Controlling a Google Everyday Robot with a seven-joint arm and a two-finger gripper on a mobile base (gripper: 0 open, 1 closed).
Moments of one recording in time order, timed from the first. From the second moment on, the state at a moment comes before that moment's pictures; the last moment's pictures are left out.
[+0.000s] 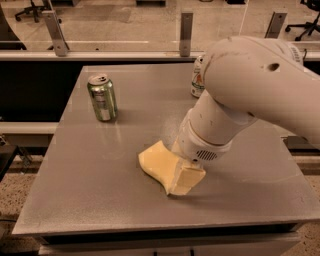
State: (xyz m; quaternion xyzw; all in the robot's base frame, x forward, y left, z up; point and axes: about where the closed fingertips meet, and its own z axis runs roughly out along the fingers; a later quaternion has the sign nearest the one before) arm 0.419 -0.051 0.836 -0.68 0.72 0.06 0.15
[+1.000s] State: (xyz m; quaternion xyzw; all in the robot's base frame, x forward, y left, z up) arm 0.497 -0.109 0.876 -0.61 0.77 0.03 0.17
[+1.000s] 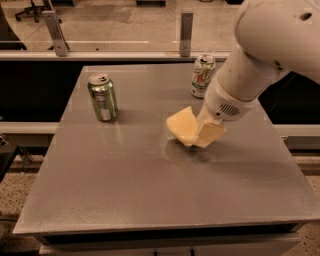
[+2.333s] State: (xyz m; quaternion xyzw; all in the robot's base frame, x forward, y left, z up) arm 0.601 -0.181 0.876 -0.52 0.83 0.03 0.19
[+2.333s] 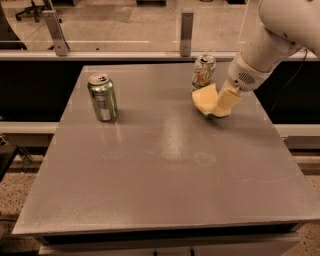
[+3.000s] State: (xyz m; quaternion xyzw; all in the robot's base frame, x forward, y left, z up) arm 0.613 -0.197 0.866 -0.51 0.84 0.03 0.19
